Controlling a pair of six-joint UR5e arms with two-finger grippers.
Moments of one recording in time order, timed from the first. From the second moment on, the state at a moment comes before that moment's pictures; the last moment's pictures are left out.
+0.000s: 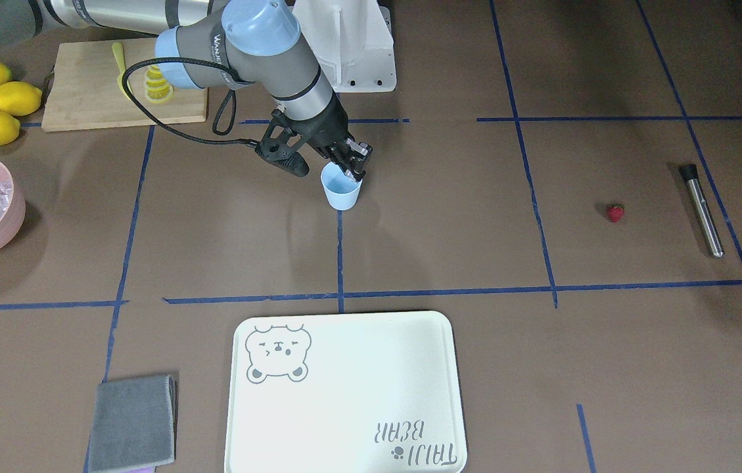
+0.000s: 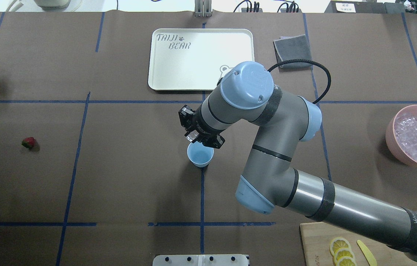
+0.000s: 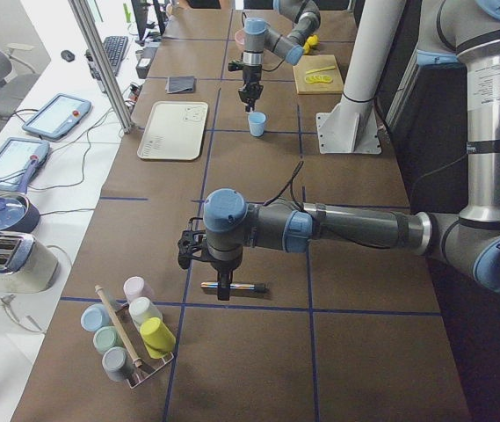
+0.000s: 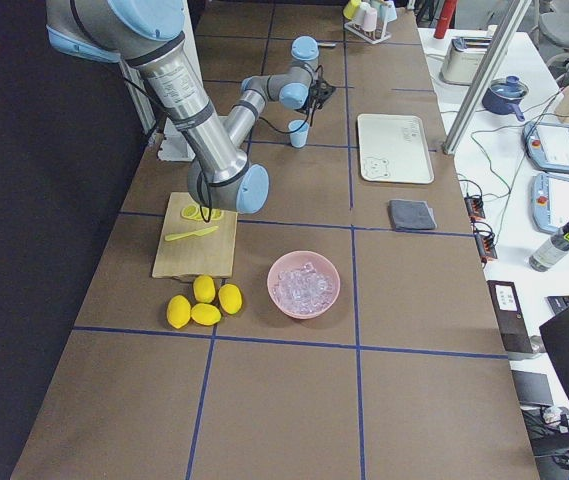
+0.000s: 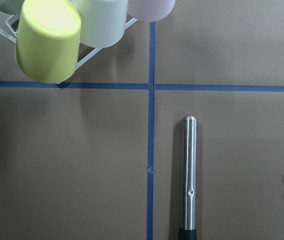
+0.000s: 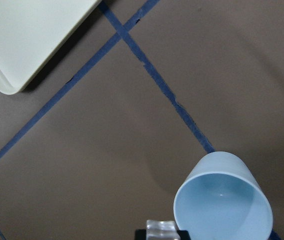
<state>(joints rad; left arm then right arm) -1.56 -1.44 -1.79 -1.61 -2.37 -0.11 0.52 -0.83 1.65 -1.30 1.98 1.99</state>
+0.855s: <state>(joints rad) -1.56 -1.44 -1.79 -1.61 -2.37 -0.11 0.50 -0.86 1.66 -1.31 1.98 1.99</state>
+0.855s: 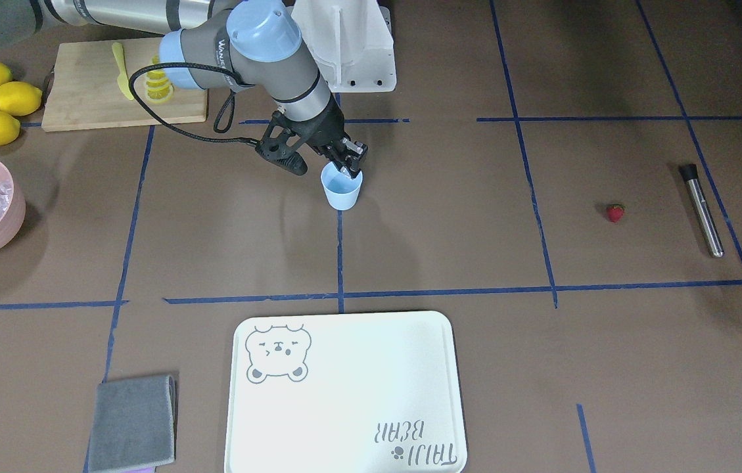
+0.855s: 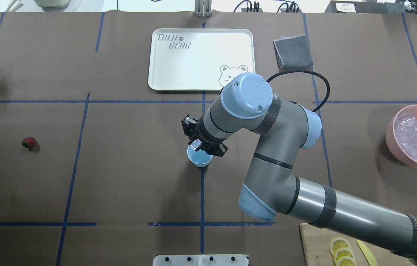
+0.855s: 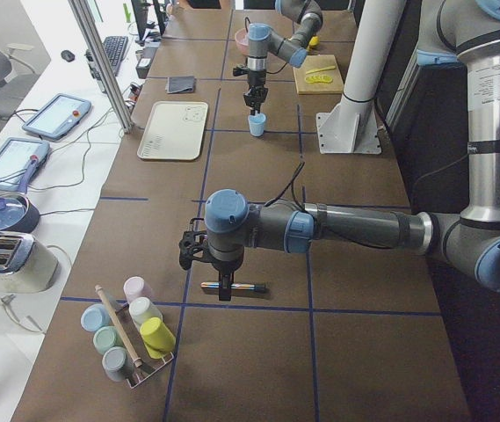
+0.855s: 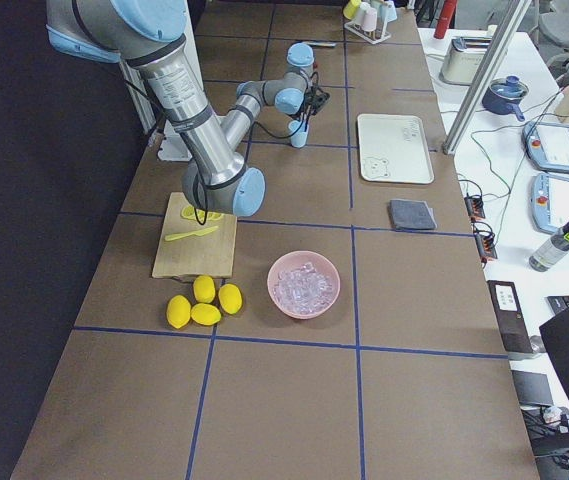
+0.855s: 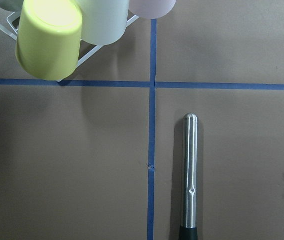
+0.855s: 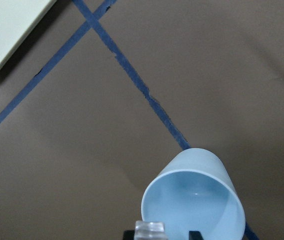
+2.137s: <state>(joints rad) -1.56 -1.42 -1.81 -1.61 -2.37 -0.11 0.68 -1.13 1.96 -1.44 2.12 1.83</state>
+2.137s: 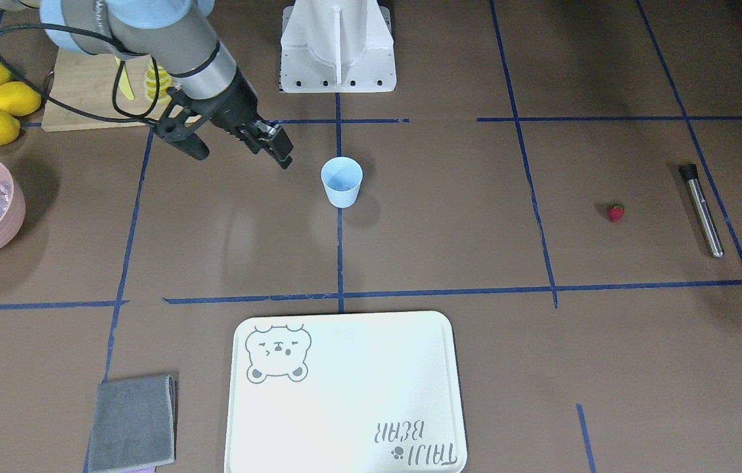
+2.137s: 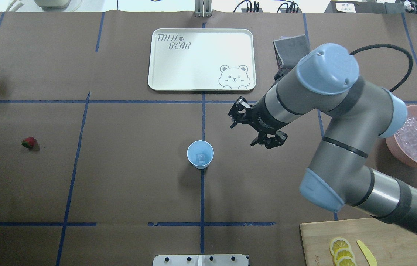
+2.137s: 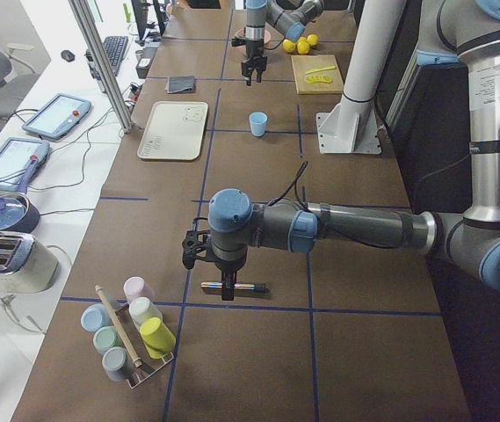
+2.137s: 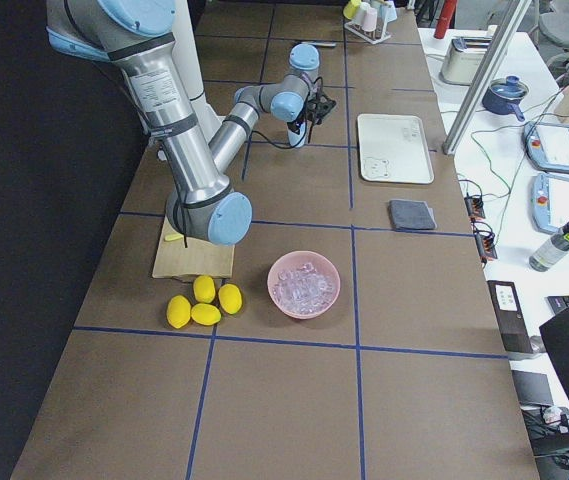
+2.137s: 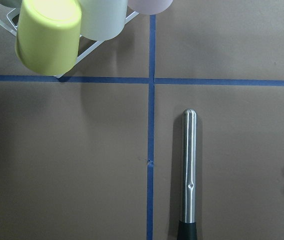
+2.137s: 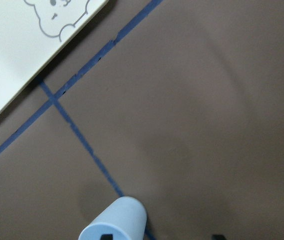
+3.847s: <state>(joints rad) -1.56 -1.41 -1.81 -1.61 -2.37 -0.11 1.13 -1.72 1.90 -1.43 2.17 0.19</state>
